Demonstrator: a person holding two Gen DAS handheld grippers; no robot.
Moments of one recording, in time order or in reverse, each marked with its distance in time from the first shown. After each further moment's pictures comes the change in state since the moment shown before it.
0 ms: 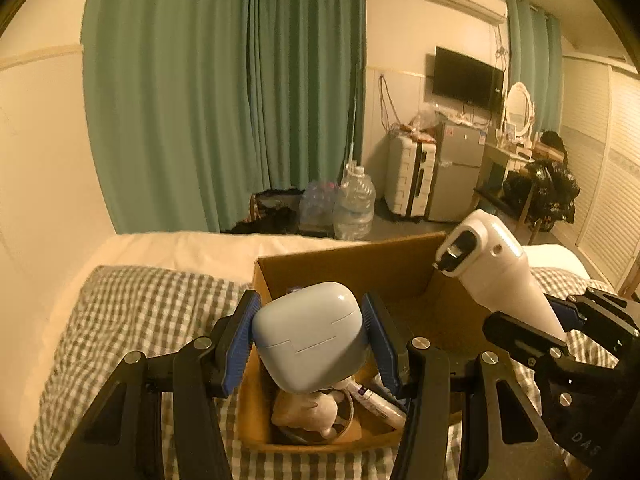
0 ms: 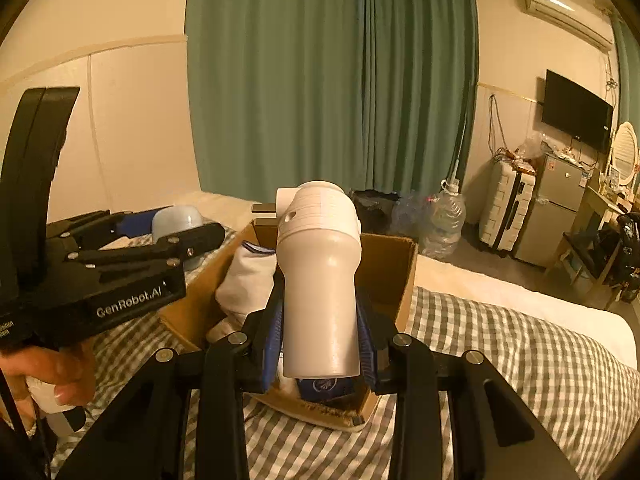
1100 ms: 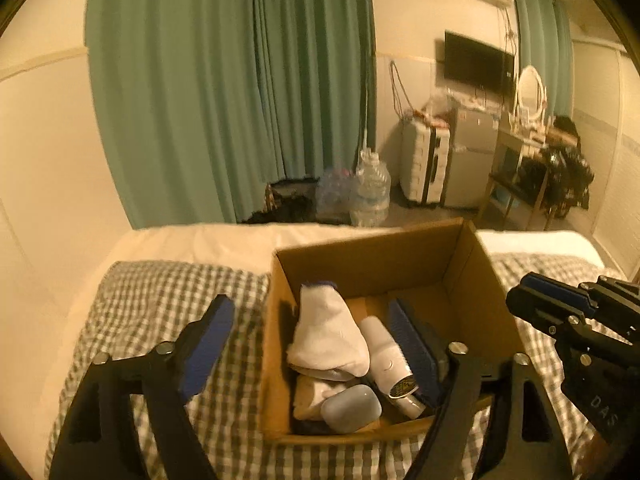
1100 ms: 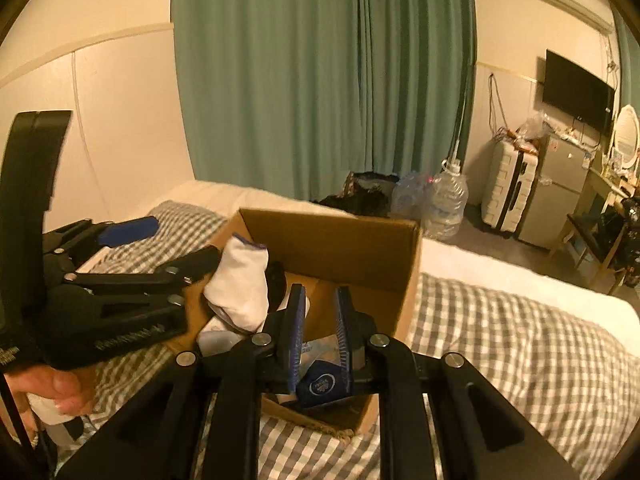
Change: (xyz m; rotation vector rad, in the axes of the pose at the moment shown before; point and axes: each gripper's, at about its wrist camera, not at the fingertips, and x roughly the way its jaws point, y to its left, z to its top) left arm -0.022 0.008 -0.002 0.022 0.013 0.065; right arm 0.005 -0.003 0.006 0.029 0.024 -0.013
